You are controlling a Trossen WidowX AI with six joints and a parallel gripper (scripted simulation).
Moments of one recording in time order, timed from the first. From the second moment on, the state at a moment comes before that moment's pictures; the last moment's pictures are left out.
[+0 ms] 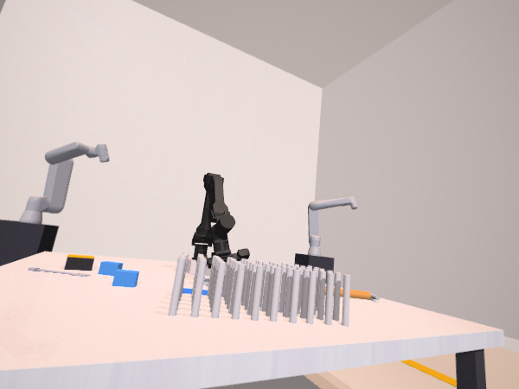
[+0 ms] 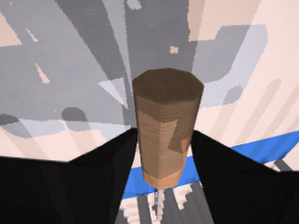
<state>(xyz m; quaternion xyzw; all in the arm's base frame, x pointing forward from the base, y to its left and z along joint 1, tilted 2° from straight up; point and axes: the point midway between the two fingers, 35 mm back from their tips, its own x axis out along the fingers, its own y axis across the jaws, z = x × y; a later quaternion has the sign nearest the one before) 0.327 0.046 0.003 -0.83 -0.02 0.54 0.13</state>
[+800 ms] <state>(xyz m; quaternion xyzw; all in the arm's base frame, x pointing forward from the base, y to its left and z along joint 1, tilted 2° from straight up) 0.312 0.048 0.002 -0.83 -0.02 0.54 0.13</state>
